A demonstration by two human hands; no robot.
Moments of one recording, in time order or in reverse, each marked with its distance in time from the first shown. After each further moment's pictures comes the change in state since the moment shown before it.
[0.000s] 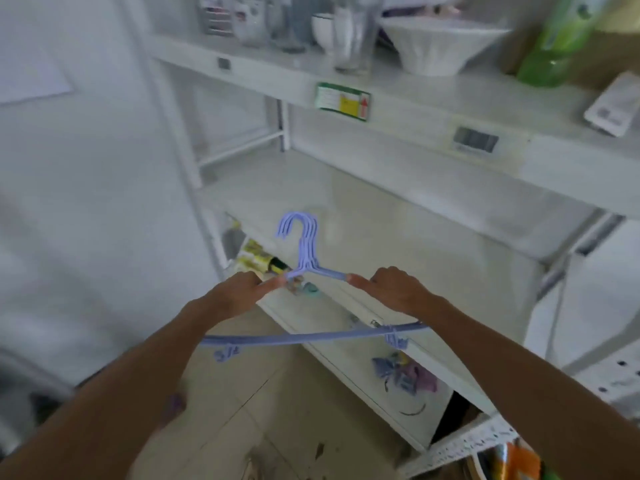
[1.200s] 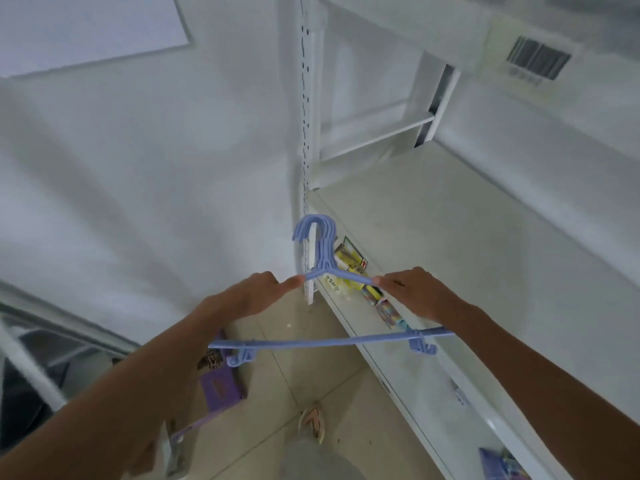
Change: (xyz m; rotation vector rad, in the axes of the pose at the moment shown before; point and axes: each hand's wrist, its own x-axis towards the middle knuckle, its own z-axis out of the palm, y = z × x) left_hand 0.180 -0.289 -0.154 -0.082 -0.094 -0.362; right_hand 0.356 -0.220 0.099 -0.046 -0.171 -0.320
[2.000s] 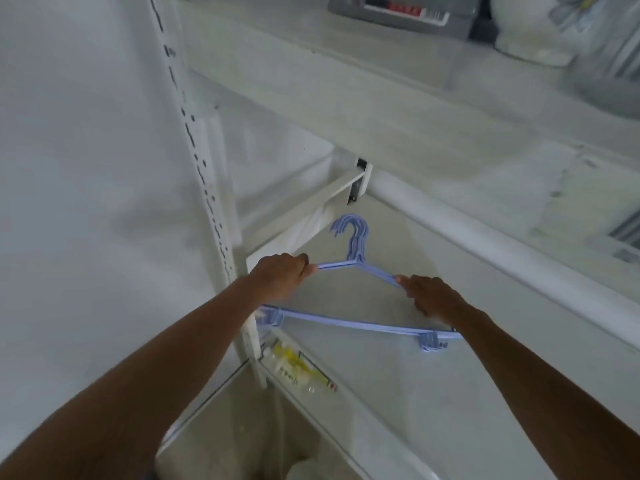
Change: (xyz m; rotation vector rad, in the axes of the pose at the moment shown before) left_hand 0.300 0.168 -0.092 0.532 0.257 0.623; right_hand 0.153 0.151 -0.088 0.092 0.083 0.575
